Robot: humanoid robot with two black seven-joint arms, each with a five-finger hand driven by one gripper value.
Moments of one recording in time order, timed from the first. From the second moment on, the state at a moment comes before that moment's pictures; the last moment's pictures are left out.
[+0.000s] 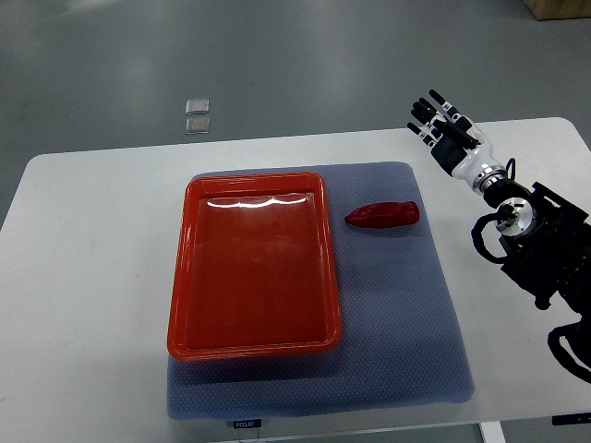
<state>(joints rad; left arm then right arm) -0.02 0.00 -0.07 -0.13 0.12 -0.16 0.05 0.94 0.00 0.39 -0.02 0.41 0.58 0.24</state>
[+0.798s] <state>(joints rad) -0.02 0.00 -0.06 -0.12 0.12 -0.15 0.05 0.95 0.00 0.36 -0.02 0.35 0.58 0.22</state>
